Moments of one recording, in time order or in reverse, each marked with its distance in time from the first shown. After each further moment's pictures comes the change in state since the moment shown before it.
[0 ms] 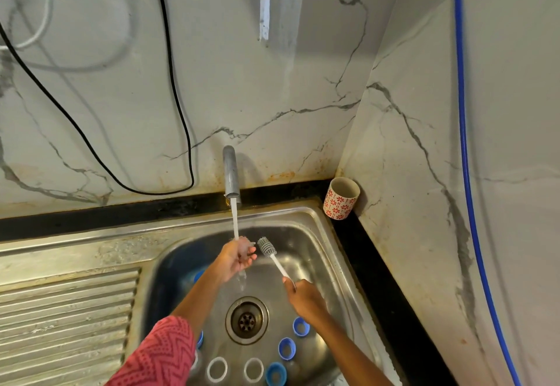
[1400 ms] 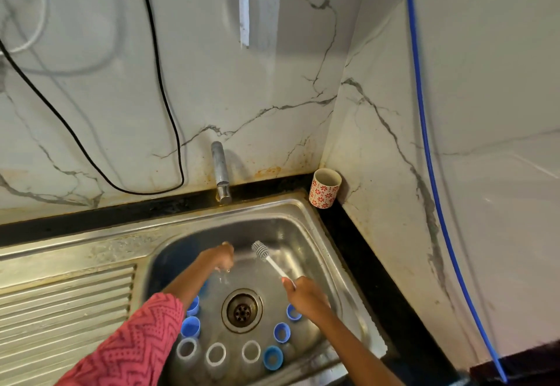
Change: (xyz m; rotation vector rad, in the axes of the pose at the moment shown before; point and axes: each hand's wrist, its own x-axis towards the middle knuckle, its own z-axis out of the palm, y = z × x) left_hand -0.024 0.006 -0.014 1.715 -0.054 0.107; right_hand -0.040 0.017 -0.005 -0.084 0.039 -0.012
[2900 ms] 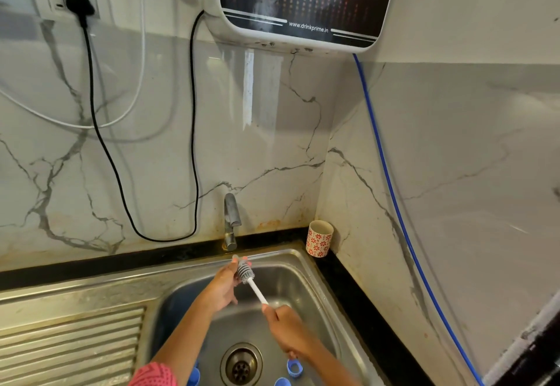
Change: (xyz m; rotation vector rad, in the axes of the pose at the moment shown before) left_hand -0.090 0.005 -0.007 -1.635 0.056 0.320; right_hand -0.097 -0.068 -0.036 0.347 -0.041 -0.137
